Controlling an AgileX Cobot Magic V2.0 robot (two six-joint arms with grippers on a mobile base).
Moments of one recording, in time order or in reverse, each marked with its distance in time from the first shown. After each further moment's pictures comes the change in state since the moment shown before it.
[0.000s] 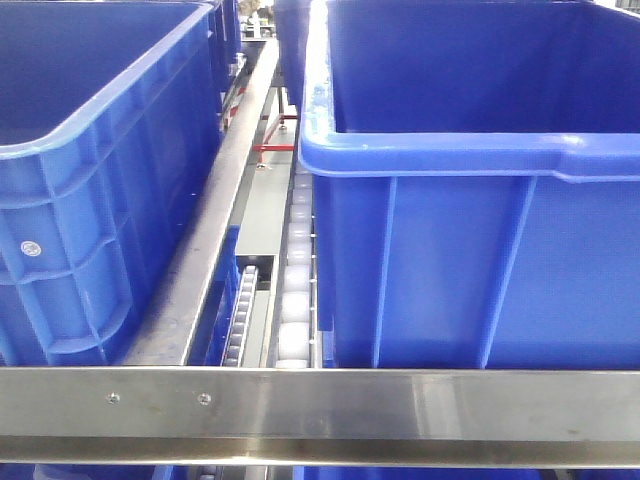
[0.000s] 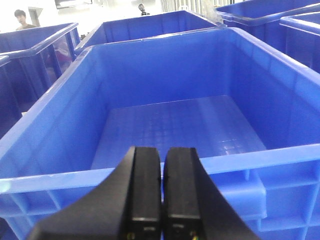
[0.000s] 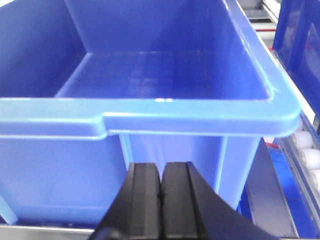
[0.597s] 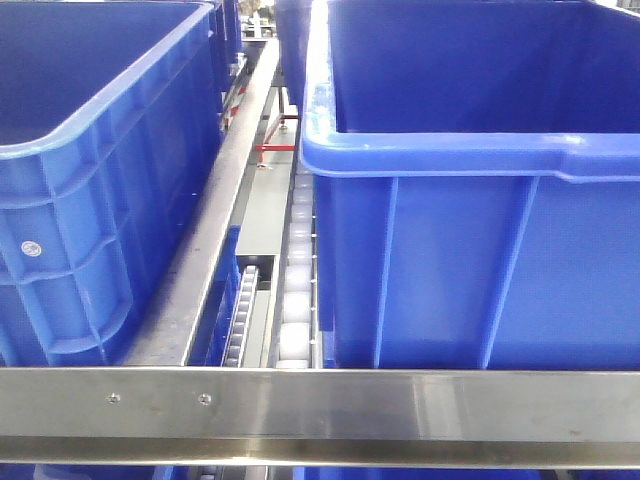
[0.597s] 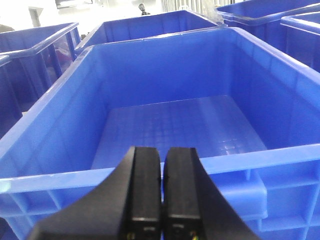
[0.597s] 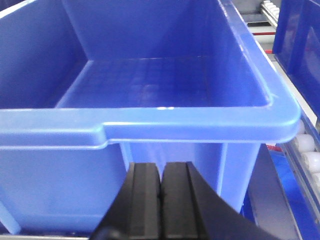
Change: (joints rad) left arm 0.000 0.000 0.000 0.000 0.000 0.000; right arm 0.000 0.000 0.000 -0.034 -0.018 0.070
